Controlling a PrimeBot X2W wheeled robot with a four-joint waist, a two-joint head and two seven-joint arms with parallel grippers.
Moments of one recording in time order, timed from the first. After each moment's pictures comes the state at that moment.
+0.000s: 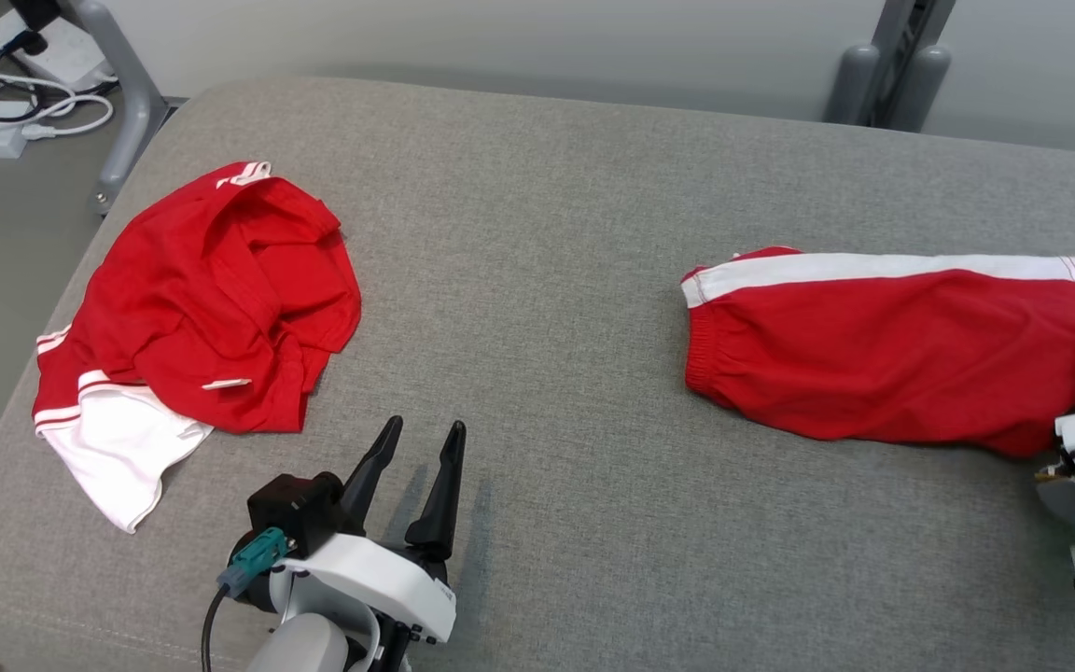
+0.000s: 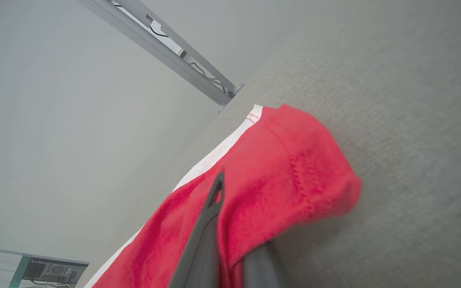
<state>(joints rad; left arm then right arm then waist) -0.24 0.05 -0.37 0.45 -0.50 -0.06 -0.26 -0.58 -0.25 -0.03 0.91 1.05 0.13 -0.14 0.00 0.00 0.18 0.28</state>
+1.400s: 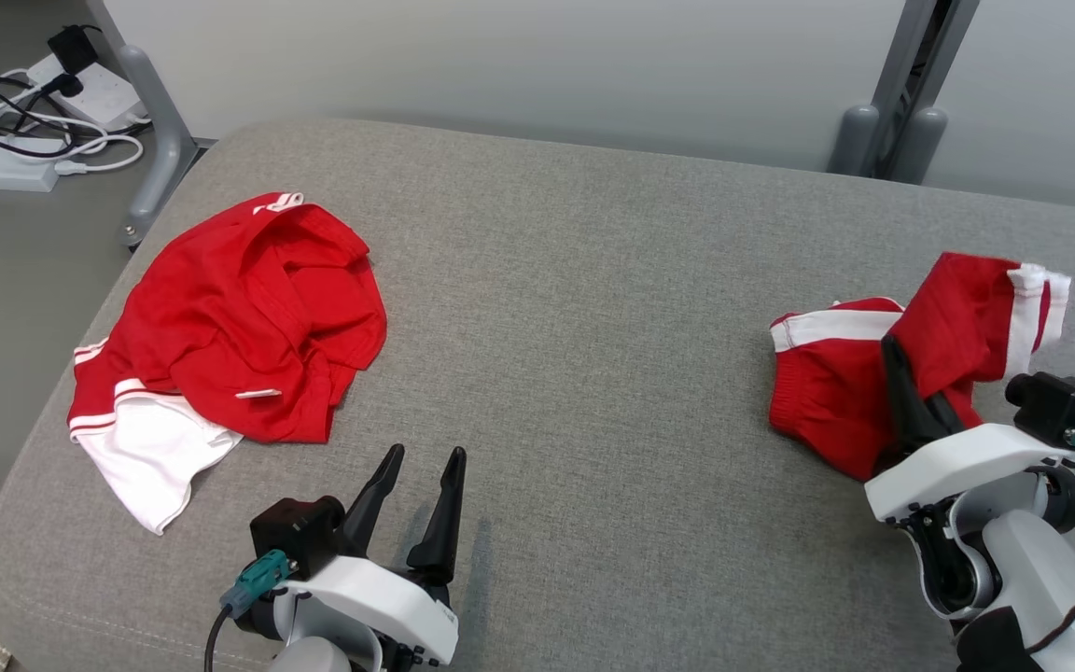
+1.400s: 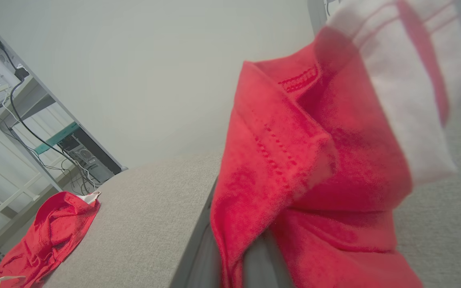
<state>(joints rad) -0.20 0.05 -0.39 0.46 -0.54 -0.05 -0.26 -0.44 -0.17 0.24 0.64 0.68 0.13 -0.26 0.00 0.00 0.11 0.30</state>
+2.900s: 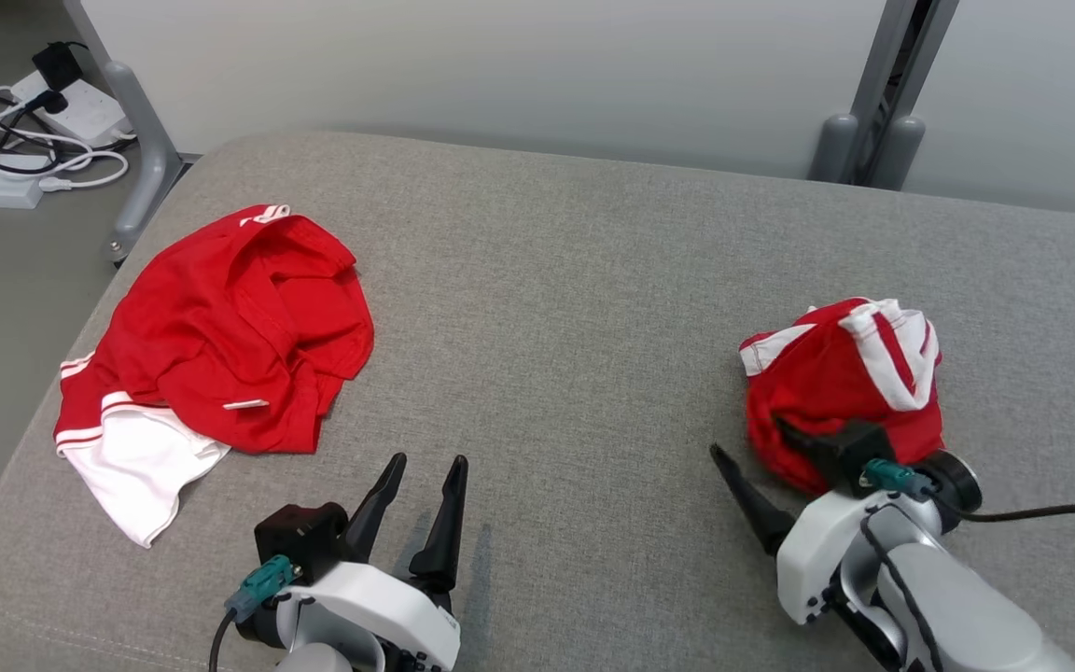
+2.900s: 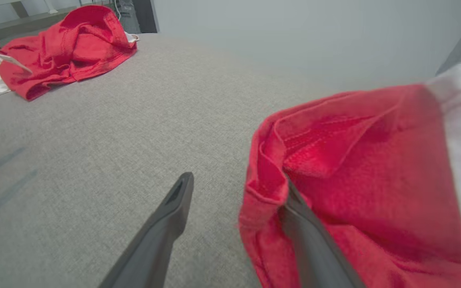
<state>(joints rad) -0.20 0.05 -0.40 0.48 -0.55 -0.04 -0.26 -0.54 -0.21 0.71 0.82 0.44 0.13 -0.26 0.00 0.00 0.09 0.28</state>
